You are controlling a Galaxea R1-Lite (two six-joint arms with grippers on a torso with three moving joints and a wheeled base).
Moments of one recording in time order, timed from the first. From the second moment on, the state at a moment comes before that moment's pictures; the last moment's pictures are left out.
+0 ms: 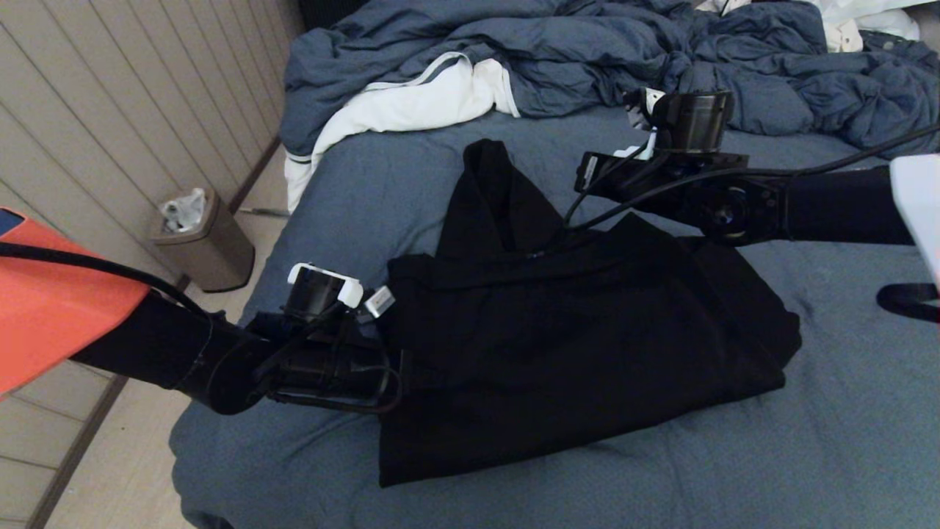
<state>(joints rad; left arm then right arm) -0.51 1.97 -0.97 -0.33 -0.50 -0.38 0.27 2.07 -1.75 -0.29 -0.03 0.21</state>
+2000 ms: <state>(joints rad) -0.48 2.32 -1.93 -0.16 0.04 -0.30 0.29 2.11 -1.75 -0.29 -0.02 0.22</state>
